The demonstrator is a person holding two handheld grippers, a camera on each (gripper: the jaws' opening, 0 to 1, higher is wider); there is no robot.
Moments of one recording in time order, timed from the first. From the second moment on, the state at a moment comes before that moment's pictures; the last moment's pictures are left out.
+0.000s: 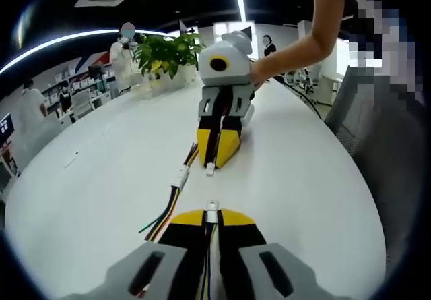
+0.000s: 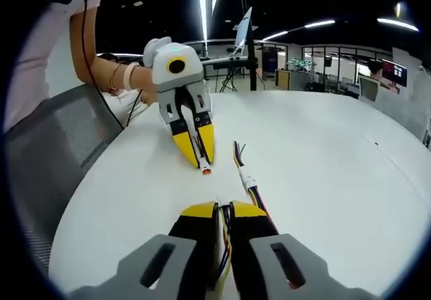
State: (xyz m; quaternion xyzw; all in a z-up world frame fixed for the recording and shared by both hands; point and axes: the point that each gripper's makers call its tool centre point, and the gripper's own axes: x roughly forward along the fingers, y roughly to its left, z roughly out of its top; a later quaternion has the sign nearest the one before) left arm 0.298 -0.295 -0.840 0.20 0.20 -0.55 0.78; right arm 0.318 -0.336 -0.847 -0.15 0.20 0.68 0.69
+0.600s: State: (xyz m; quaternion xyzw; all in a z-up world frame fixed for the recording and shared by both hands) left arm 0.299 -0.303 -0.838 0.21 0.20 -0.58 0.76; right arm 0.321 -0.343 -0.850 -0.17 0.21 0.67 0.69
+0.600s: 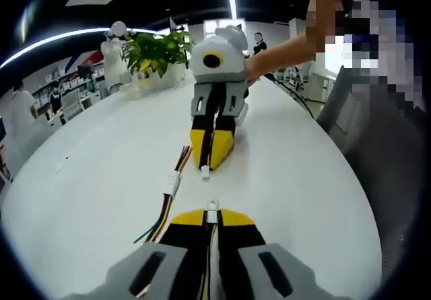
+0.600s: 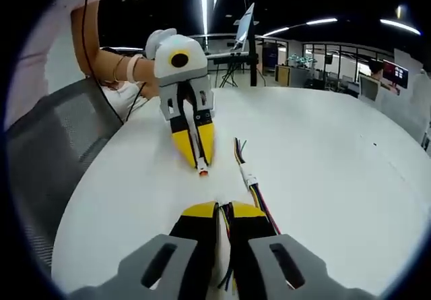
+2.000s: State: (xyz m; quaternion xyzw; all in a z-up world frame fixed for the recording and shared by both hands) left arm 0.325 -0.321 -0.826 0.20 0.21 -0.58 0.76; right arm 0.324 -0.334 -0.822 -0.15 0.18 0.65 0.72
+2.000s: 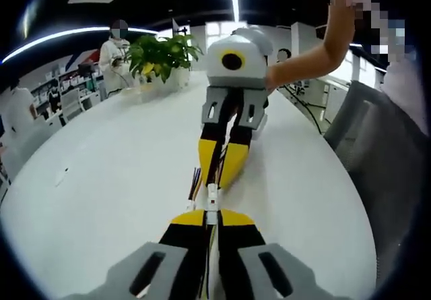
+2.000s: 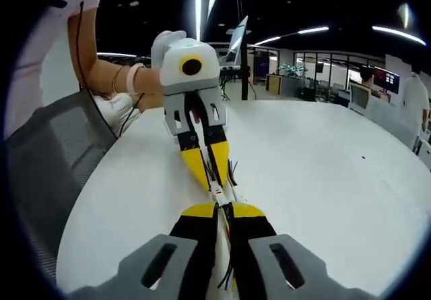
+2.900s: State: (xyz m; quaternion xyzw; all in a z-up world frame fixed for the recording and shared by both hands) left arm 0.320 -0.330 -0.819 0.22 0.20 -0.59 0.75; right arm 0.323 -0.330 -0.825 -0.14 0.19 0.65 0.72
